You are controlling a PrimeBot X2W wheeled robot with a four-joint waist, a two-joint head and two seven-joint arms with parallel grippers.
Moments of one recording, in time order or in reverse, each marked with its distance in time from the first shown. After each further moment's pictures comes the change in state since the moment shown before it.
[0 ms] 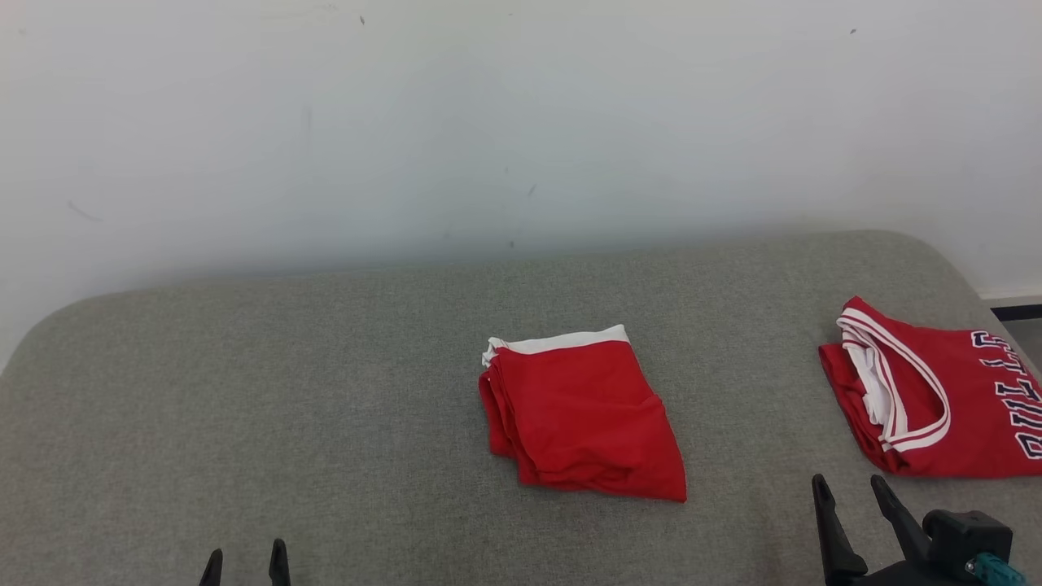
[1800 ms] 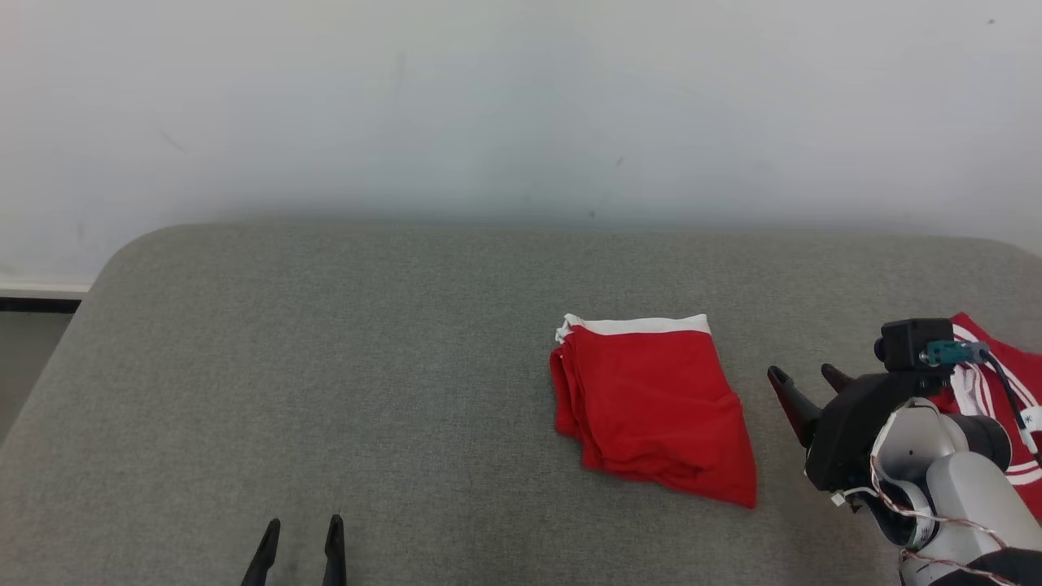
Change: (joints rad) left arm -0.020 -0.021 -0.074 -0.036 0.020 -0.024 0.000; right arm -0.374 -0.119 0.137 0.140 0.175 0.000 0.417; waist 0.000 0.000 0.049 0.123
